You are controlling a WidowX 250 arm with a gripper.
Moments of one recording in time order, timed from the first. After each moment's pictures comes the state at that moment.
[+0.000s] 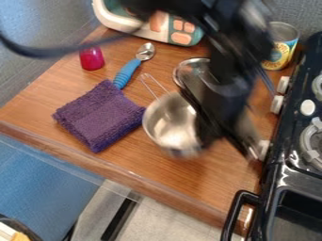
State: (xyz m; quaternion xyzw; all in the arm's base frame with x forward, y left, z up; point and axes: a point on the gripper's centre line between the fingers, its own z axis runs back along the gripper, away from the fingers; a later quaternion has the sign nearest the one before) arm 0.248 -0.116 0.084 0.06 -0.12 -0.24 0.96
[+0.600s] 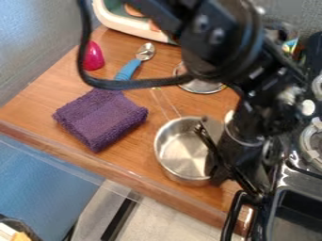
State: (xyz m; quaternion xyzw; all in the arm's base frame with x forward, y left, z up) arm 0.245 -0.101 0.037 0.09 -0.06 -0.22 0.97
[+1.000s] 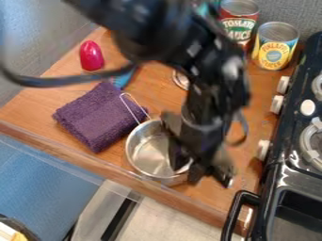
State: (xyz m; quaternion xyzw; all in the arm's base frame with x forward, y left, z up) arm 0.232 -0.078 0.069 0.03 -0.09 -0.17 0.98
